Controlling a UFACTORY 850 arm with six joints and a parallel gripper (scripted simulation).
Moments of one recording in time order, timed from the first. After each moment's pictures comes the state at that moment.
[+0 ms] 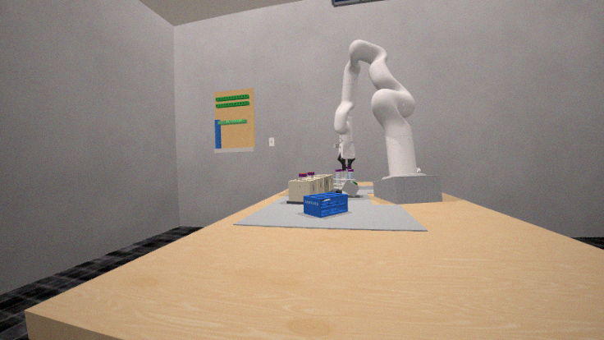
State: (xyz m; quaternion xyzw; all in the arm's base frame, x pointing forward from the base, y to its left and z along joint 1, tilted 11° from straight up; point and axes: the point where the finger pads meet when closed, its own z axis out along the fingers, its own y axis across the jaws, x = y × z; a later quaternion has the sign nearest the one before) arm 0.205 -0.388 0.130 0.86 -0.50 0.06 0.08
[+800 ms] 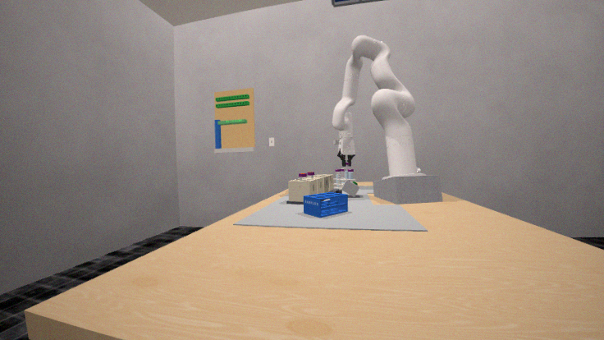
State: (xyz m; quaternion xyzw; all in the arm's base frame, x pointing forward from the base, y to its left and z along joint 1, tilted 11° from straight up) arm 0.205 -0.384 0.154 0.86 -0.50 0.06 0.08
